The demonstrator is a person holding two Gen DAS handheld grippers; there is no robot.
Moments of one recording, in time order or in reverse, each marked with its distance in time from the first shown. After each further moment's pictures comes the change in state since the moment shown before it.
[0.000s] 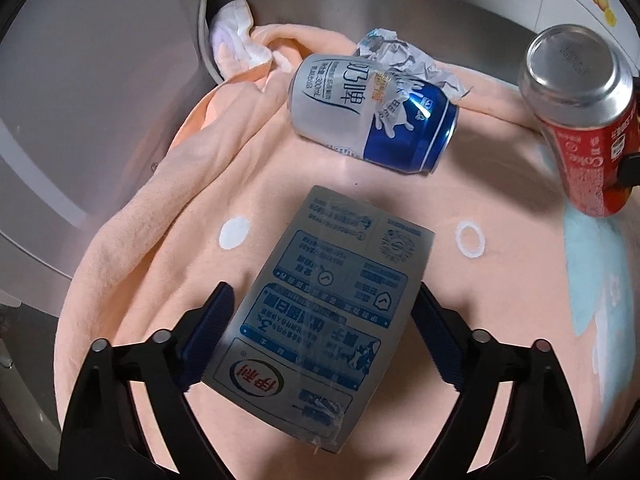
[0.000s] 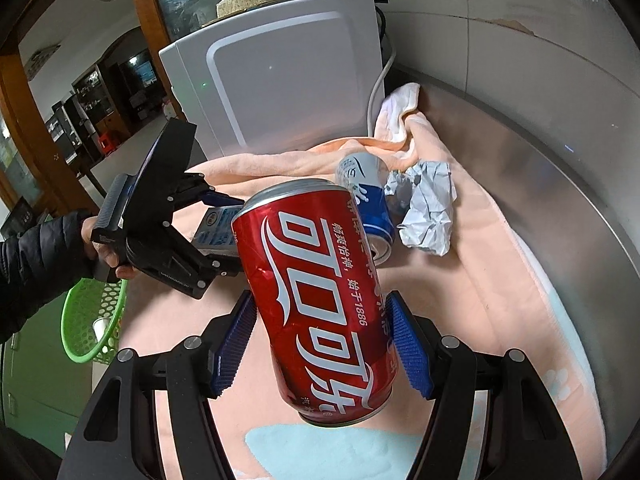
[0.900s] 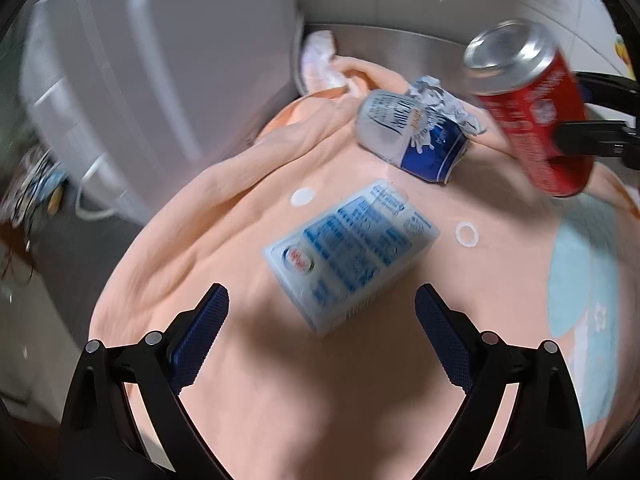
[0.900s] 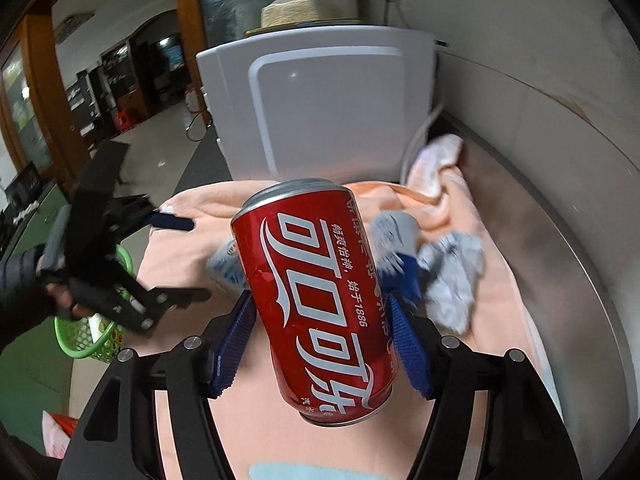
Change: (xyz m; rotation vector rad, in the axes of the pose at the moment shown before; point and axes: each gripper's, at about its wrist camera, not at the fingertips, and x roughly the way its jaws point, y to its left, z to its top) left arm -0.068 0.002 -0.036 -0.174 -0.075 0.141; right arm -0.005 0.025 0.036 -0.128 -0.042 0.003
